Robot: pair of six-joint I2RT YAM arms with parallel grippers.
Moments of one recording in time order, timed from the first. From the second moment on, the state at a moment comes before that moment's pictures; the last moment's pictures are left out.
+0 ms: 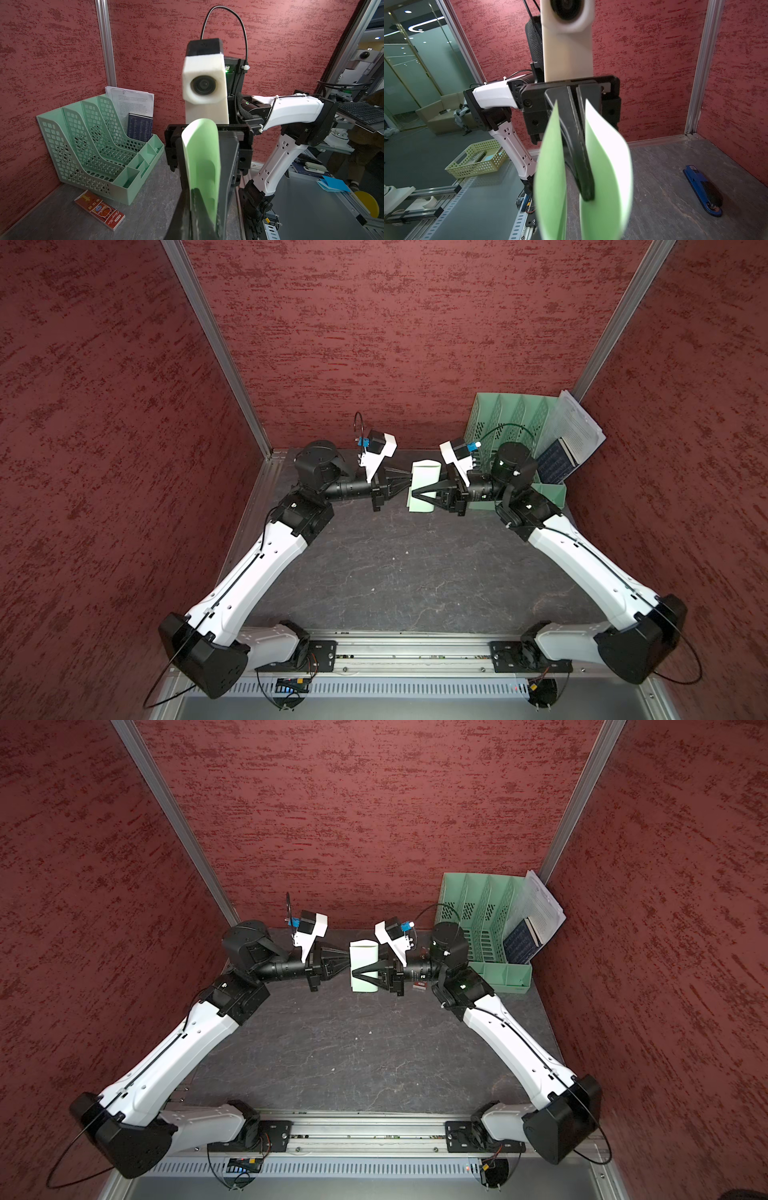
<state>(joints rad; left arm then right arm) -0.51 1.24 1.32 -0.07 0.89 -0.11 0.52 1.32 1.30 0.04 -1.09 0.18</state>
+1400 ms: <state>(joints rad) -0.43 1.16 1.26 0.01 0.93 -0.19 0.52 1.32 1.30 0.04 -1.10 0.18</state>
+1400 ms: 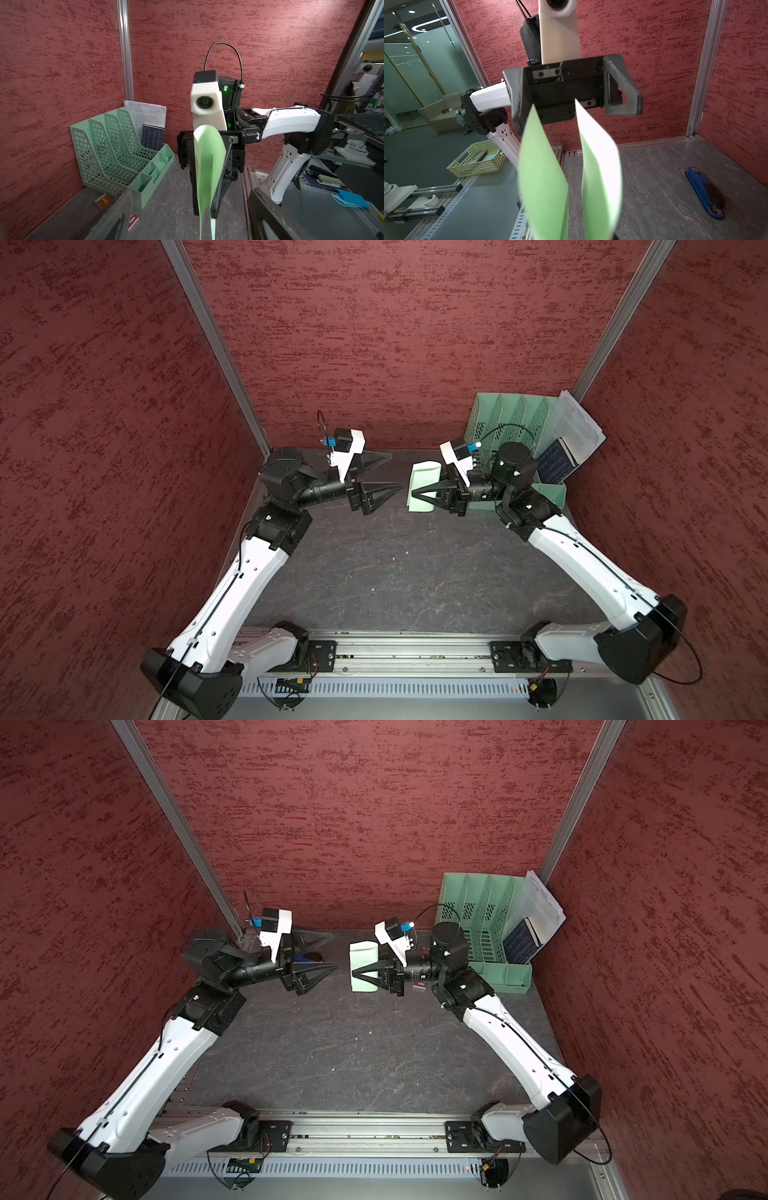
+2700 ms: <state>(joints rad) -0.52 1.24 1.26 0.08 0.91 -0.20 0.52 1.32 1.30 0.05 -1.10 0.19</state>
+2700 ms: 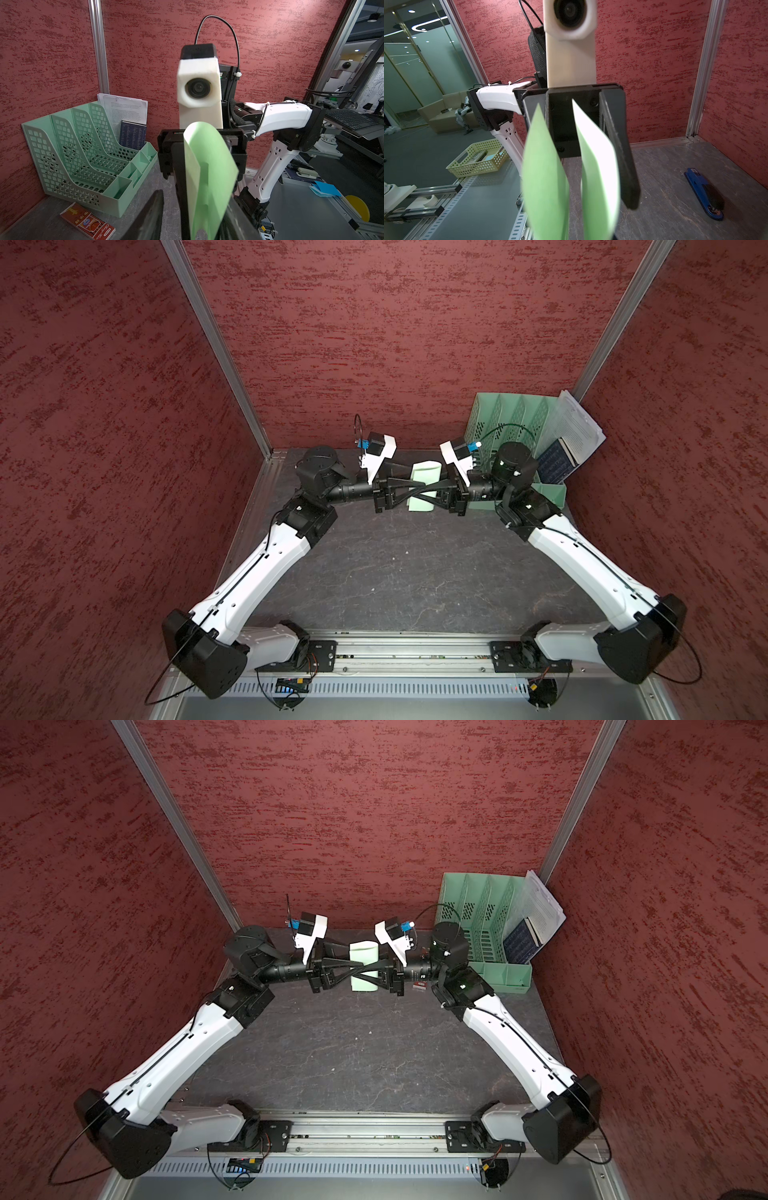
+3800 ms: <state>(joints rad) -0.53 1.25 1.27 0.10 0.91 -0.19 0.52 1.32 1.30 0.06 -1.10 0.20</state>
